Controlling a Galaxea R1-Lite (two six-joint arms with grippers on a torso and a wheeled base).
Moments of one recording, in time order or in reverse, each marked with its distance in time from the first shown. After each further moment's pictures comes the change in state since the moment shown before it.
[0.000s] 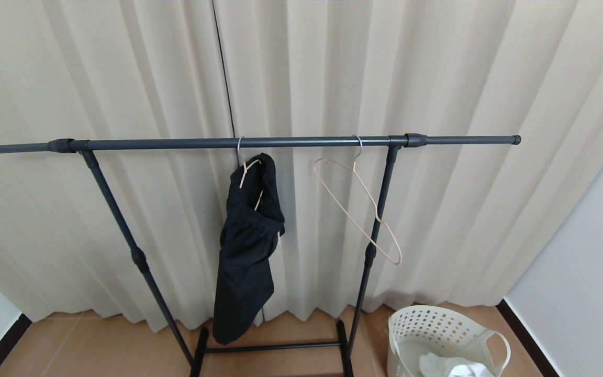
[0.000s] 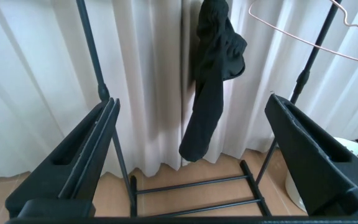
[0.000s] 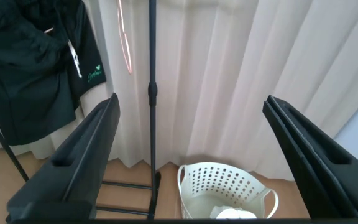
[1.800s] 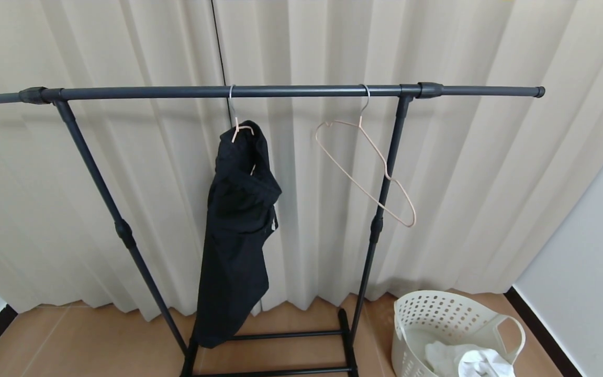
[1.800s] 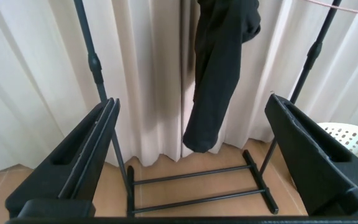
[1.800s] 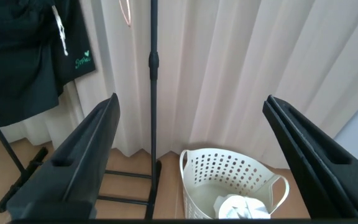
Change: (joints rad) left arm 0.000 -0.001 0.000 0.000 -0.002 0.000; right arm 0.003 -0.001 0.000 0.002 0.005 -0.006
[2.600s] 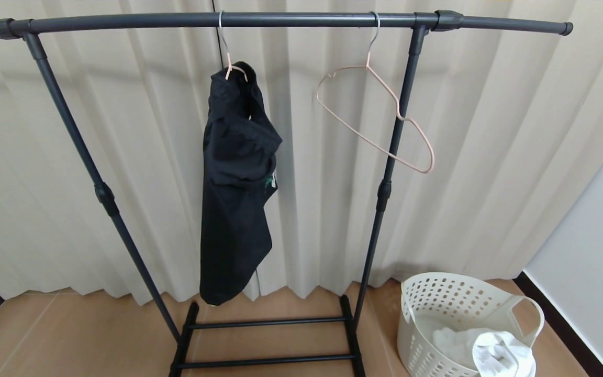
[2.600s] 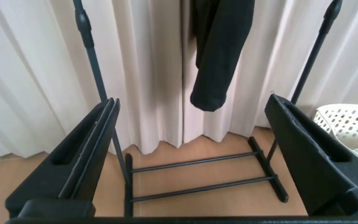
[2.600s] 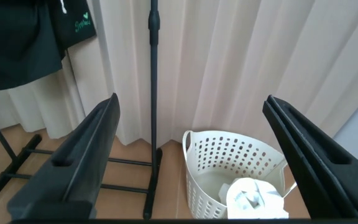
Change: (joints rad) left arm 0.000 0.001 0.000 0.000 0.000 0.006; right arm 0.000 0.000 0.000 0.000 0.000 0.001
